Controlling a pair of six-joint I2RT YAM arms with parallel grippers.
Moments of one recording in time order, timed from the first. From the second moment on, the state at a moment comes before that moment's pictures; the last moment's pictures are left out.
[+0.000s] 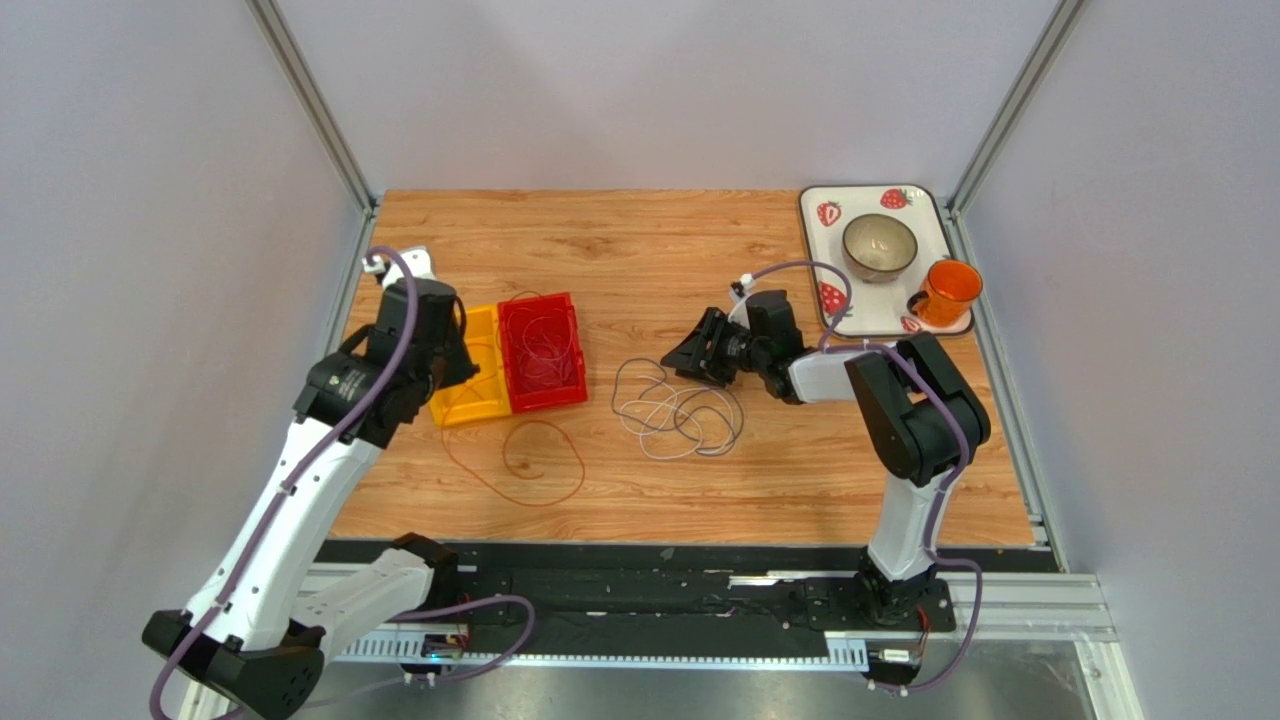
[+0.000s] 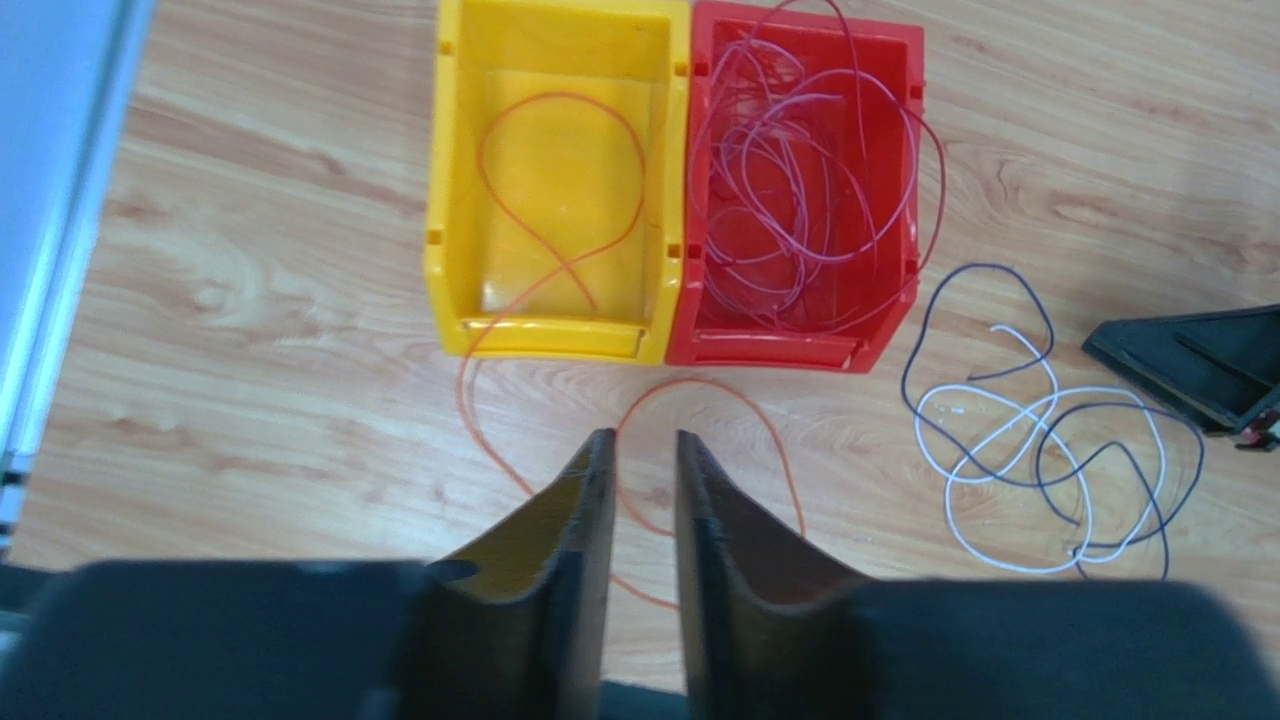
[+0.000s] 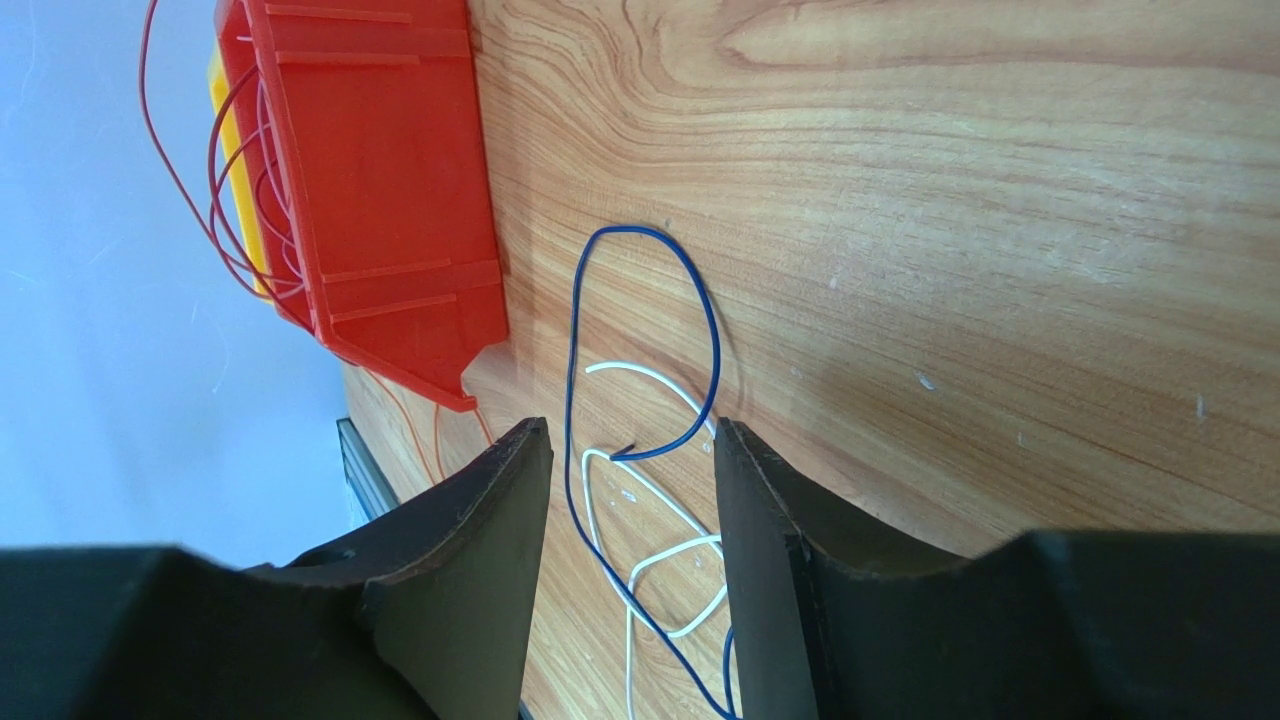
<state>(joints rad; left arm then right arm) -0.40 0.97 1.20 -0.98 -0.40 -0.53 0.40 1.88 0.88 0.43 -0.52 0.90</state>
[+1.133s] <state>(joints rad) -0.46 1.26 0.64 -0.62 -0.29 -0.80 0.40 1.90 0.88 0.45 -0.54 0.92</state>
